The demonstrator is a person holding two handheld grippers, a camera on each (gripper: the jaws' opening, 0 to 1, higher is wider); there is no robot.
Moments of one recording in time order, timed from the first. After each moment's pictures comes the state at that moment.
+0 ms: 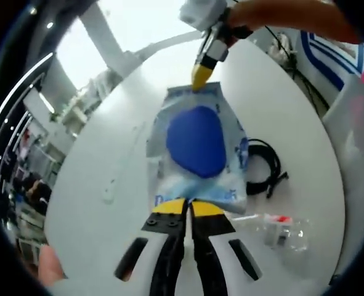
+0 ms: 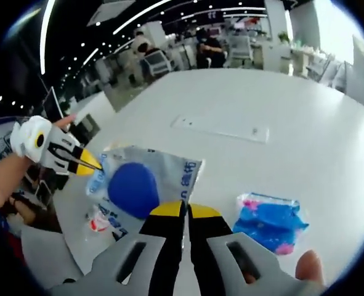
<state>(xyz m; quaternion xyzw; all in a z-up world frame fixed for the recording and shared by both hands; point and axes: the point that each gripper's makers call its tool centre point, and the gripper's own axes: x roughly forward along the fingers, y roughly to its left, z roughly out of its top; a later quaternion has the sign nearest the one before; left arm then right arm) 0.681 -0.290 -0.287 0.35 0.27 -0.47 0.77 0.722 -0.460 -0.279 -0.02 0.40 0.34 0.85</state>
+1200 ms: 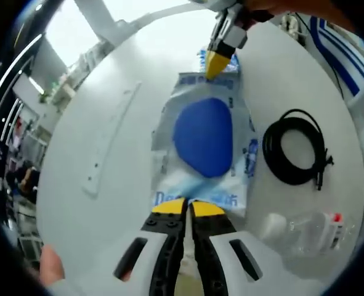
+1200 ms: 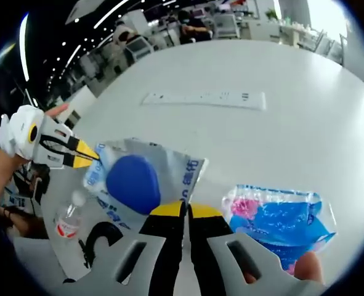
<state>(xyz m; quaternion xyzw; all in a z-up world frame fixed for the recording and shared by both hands) 0.733 -0.294 -0.366 0.39 0.35 -0.45 0.72 0.756 -0.467 -0.370 -0.01 0.46 0.31 0.83</state>
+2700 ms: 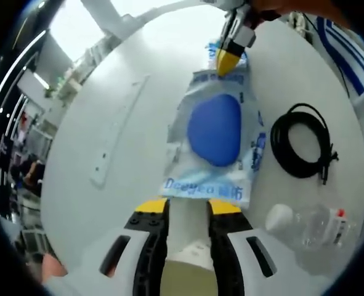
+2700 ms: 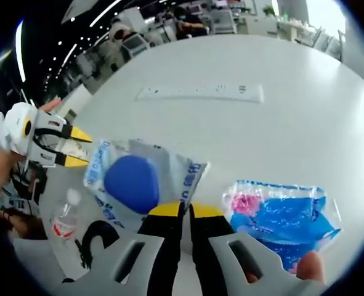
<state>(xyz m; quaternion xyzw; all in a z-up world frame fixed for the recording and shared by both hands) 0.739 -0.277 -0.359 0.39 0.36 -0.42 0.74 0.756 -0.467 -0.380 -0.01 0.47 0.30 0.83</state>
